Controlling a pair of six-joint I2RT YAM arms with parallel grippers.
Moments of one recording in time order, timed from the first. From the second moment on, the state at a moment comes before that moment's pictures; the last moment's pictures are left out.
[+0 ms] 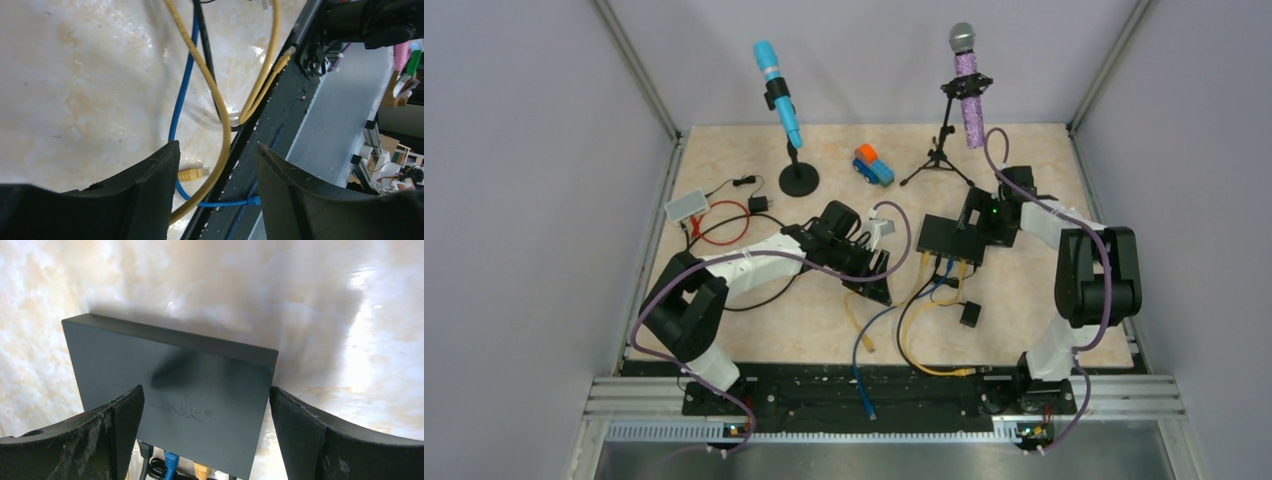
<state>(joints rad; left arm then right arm) -0.71 1.64 1.02 -0.33 0.69 -0.27 0.02 1.74 1.06 -0.37 -0.21 0.38</state>
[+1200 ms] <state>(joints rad) -0.71 1.18 0.92 -0.29 0.04 -0.30 0.07 1.27 0.71 0.02 -0.10 0.51</state>
